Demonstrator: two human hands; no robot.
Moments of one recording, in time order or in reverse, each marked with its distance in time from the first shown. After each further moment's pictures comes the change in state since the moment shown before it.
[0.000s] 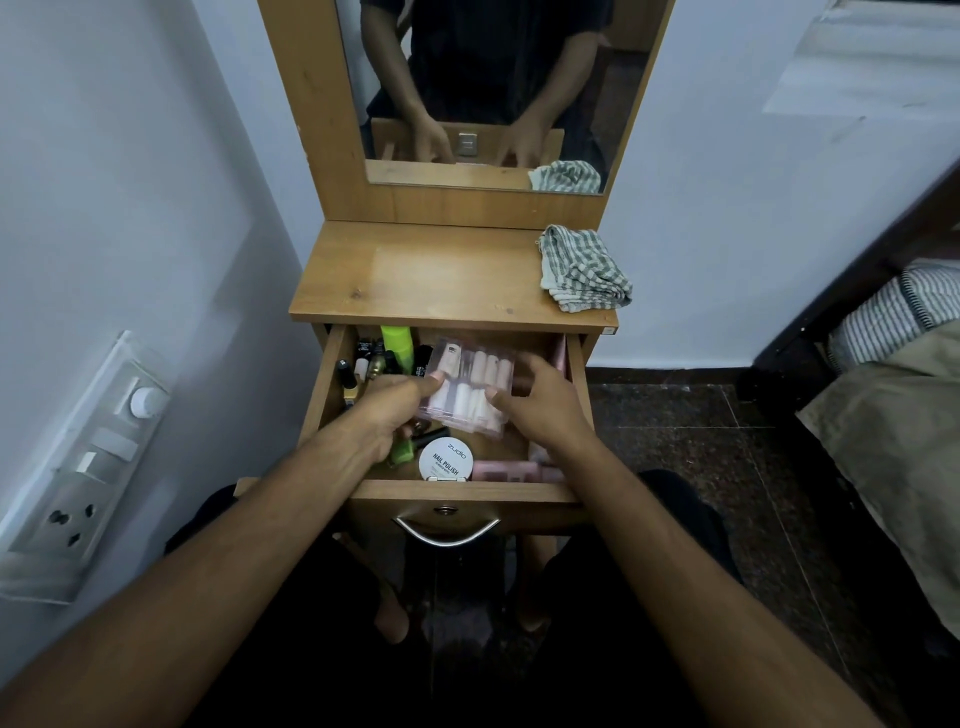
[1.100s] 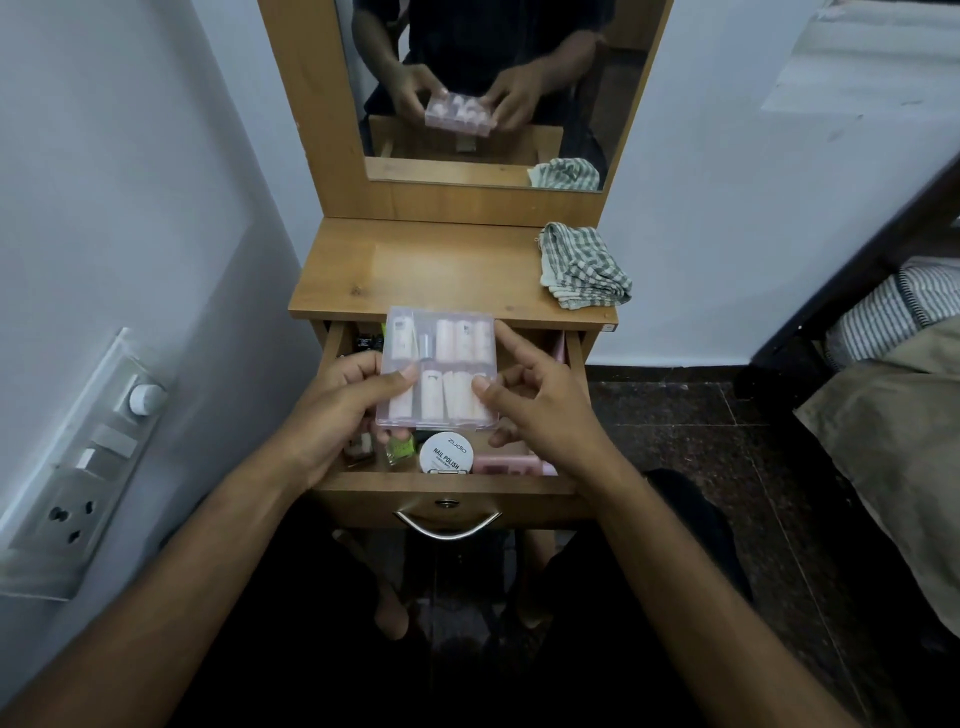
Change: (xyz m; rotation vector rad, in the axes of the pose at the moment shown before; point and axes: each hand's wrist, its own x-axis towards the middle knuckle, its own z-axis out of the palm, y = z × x) left_hand -0.070 0.012 -0.052 -0.089 -0.235 0.370; right_hand -0.049 -0.033 -0.012 0.296 -0.163 -0.186
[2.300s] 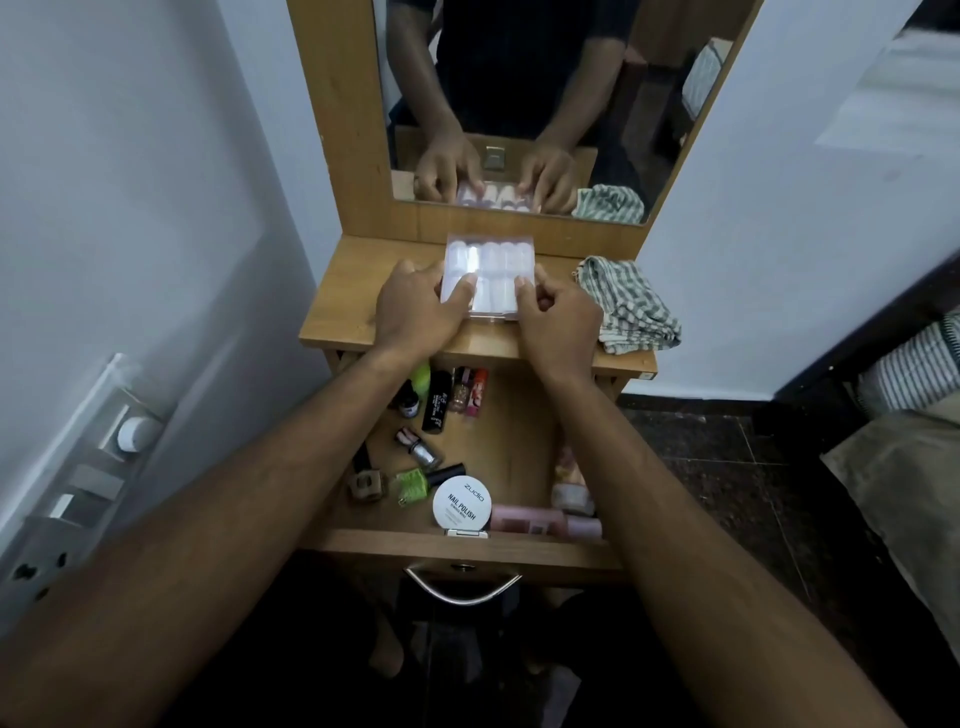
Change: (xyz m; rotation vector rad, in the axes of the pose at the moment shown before) left_hand 0.168 0.026 0.011 0.853 0.479 0.390; right_hand 0.154 -0.005 -0.002 -0.514 0.642 -0.320
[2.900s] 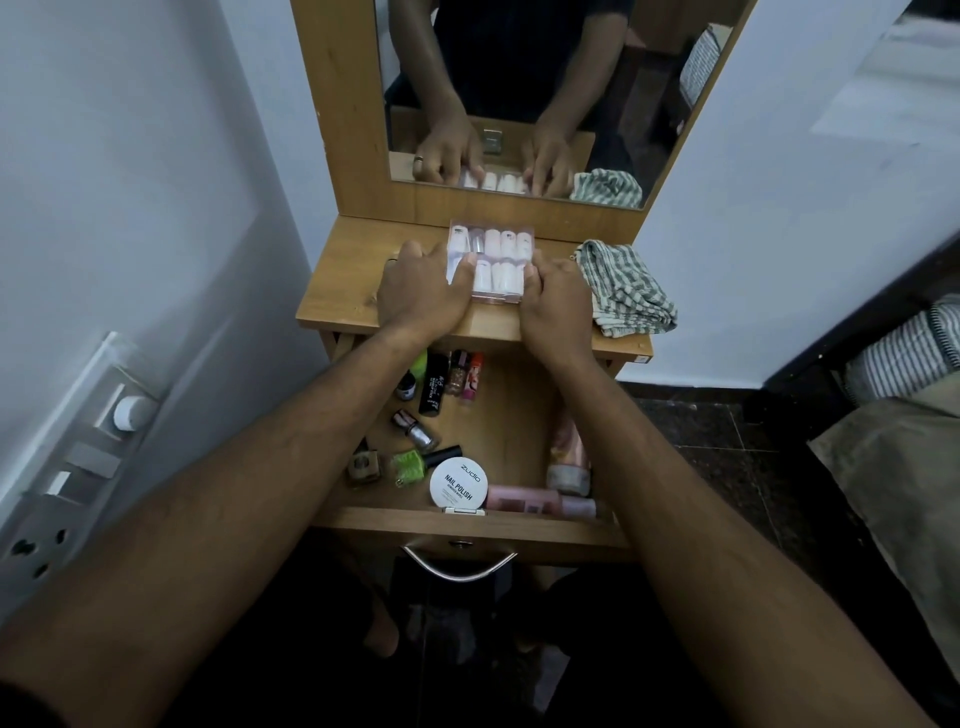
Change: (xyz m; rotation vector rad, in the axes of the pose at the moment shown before) left_hand 0.004 0.007 0.008 0.194 -0.052 -0.029; right_hand 0.009 0.012 0.005 -0.280 -0.186 -0.053
